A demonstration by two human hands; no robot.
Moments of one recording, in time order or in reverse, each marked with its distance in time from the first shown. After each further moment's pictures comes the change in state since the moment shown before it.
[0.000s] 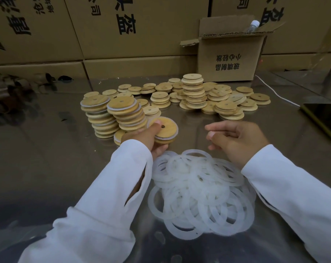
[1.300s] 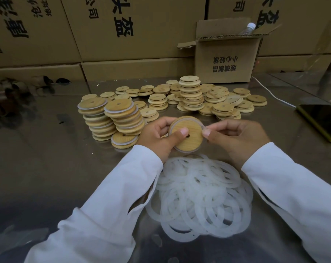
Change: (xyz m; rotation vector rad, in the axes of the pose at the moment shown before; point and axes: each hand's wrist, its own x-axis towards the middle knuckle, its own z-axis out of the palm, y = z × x) left_hand -0.003 -0.018 0.004 0.293 -0.559 0.556; right_hand 0.006 0.003 -0.005 0.100 0.036 -0.108
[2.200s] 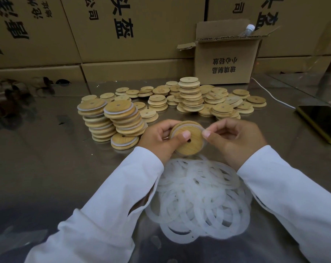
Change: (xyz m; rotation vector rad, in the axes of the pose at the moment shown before) left_hand -0.003 0.003 0.002 0.090 -0.048 0.012; right_hand 0.002 0.004 0.005 -0.048 0.038 -0.106
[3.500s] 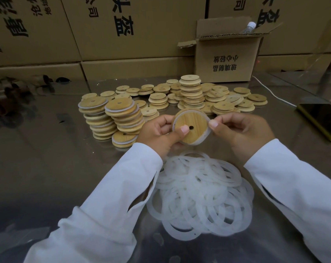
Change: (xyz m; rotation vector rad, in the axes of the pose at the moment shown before) left_hand 0.003 0.003 -0.001 -0.225 0.032 -0.053; right_hand 0.002 -0.005 -0.007 -0.014 0.025 -0.030
